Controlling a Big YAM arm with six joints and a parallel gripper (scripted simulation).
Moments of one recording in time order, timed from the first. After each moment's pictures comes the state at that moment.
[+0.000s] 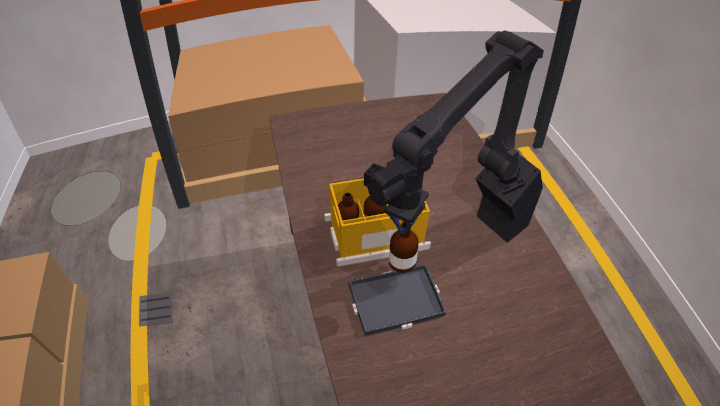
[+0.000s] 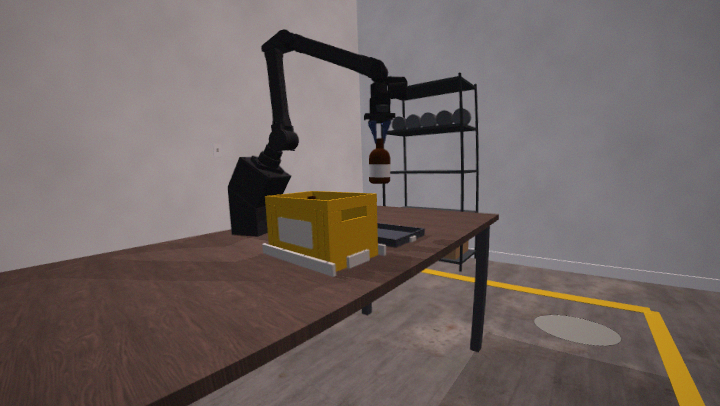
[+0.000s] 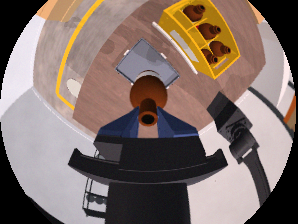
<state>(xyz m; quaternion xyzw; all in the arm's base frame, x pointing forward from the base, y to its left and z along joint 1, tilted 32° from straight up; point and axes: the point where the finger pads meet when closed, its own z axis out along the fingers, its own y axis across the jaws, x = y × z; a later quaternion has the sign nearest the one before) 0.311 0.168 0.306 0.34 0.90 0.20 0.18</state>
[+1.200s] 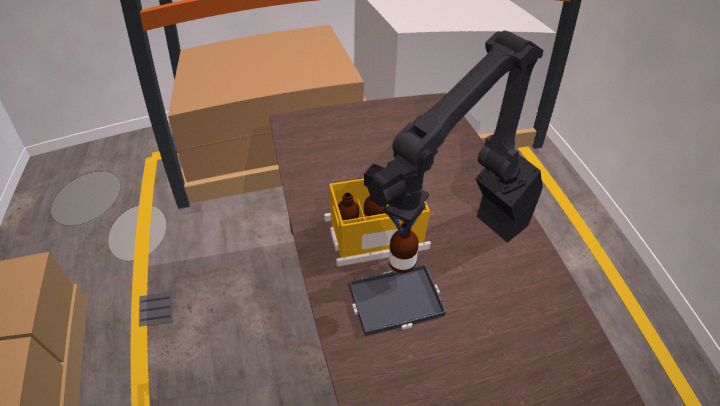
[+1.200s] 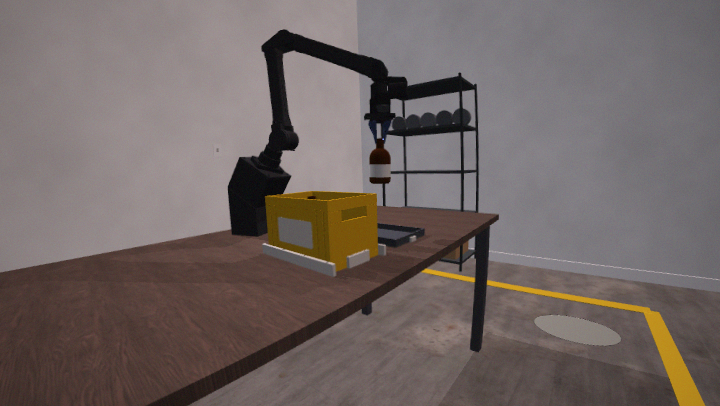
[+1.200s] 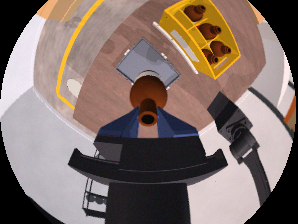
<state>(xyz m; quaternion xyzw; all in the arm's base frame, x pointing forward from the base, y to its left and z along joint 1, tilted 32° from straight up) 0.311 0.169 0.307 0.34 0.90 0.20 0.18</state>
